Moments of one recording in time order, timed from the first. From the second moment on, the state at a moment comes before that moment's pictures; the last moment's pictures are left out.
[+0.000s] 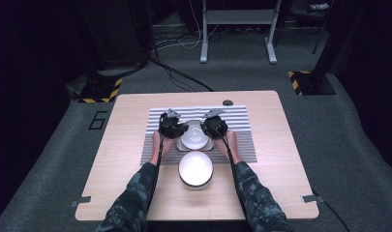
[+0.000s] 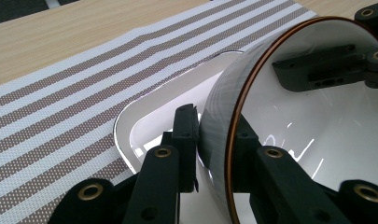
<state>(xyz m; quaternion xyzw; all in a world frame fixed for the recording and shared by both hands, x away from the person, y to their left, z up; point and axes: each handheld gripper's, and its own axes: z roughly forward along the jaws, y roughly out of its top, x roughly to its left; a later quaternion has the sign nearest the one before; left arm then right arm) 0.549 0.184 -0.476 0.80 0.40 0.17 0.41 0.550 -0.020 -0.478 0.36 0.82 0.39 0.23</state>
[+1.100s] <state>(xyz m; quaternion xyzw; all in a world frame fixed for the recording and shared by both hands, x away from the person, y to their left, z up) 0.551 0.187 -0.483 0.78 0.44 0.17 0.41 0.565 -0.021 -0.477 0.42 0.80 0.38 0.19</state>
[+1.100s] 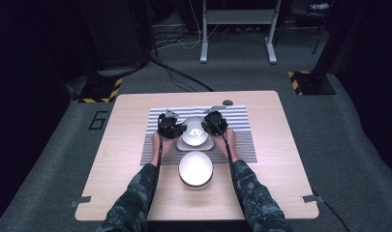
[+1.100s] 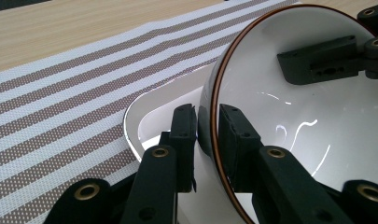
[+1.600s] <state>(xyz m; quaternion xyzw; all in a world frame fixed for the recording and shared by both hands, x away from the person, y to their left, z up) 0.572 0.181 -0.481 0.79 0.46 0.14 0.38 0.593 -0.025 -0.482 0.48 0.79 0.36 0.12</state>
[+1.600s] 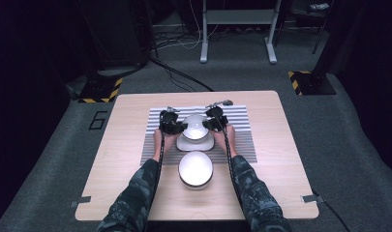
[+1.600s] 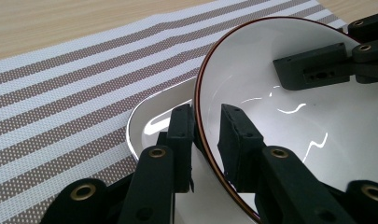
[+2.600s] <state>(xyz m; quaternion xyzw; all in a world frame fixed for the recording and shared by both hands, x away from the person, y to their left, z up) 0.575 0.183 -0.475 0.80 0.48 0.12 0.36 0.590 -0.037 -0.478 0.48 0.79 0.36 0.10</state>
